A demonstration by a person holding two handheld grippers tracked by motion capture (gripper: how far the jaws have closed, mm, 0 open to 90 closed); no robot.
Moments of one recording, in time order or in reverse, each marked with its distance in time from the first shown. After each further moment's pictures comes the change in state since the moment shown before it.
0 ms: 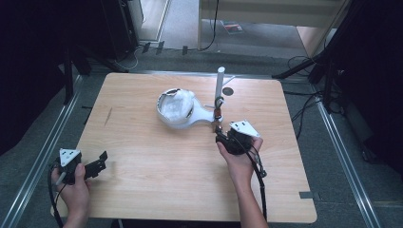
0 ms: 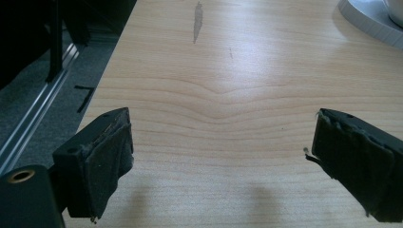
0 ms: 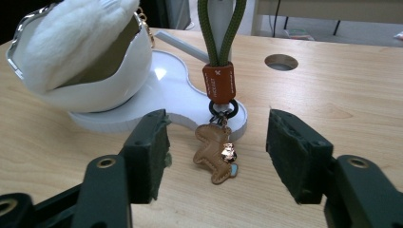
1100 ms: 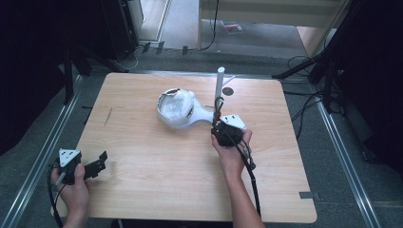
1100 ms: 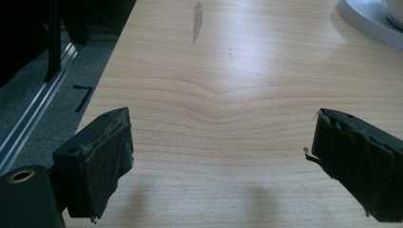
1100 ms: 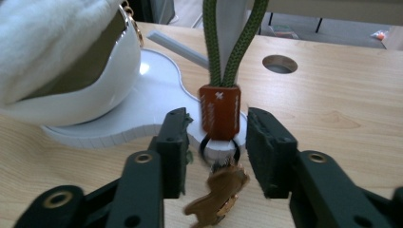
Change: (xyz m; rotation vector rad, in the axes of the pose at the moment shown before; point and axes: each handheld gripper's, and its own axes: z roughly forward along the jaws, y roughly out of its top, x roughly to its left) left arm 0.001 0.000 -0.001 -0.003 -0.007 -0.007; right arm 0.017 0.008 0.033 0.021 -0.084 -0.010
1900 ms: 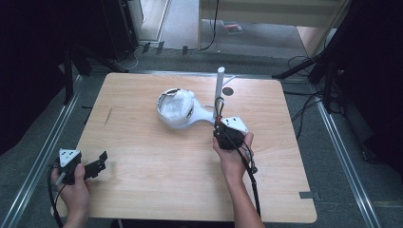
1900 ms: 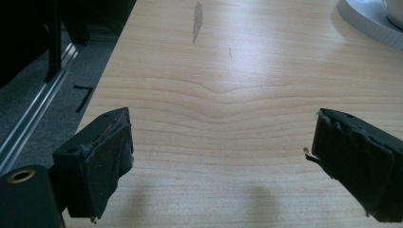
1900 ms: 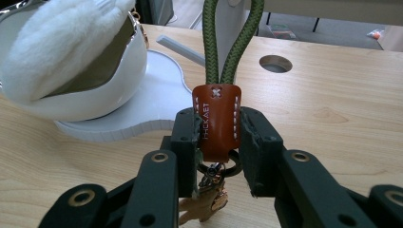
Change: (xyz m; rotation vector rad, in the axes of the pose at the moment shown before) left arm 0.000 0.000 0.000 0.002 0.001 0.002; right arm 0.004 0.002 -0.018 0.011 -0.012 0.001
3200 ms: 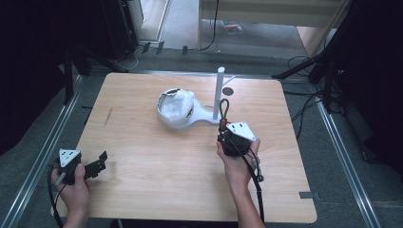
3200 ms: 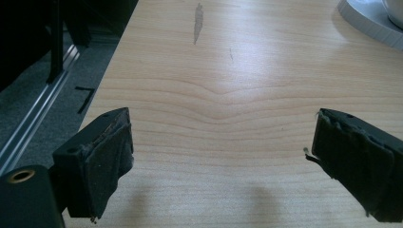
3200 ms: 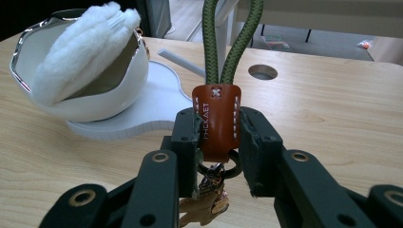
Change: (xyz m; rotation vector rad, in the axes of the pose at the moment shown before) left arm -0.001 0.000 0.000 -0.008 0.008 0.004; right arm -0.004 0.000 -0.033 -0.045 -0.011 0.001
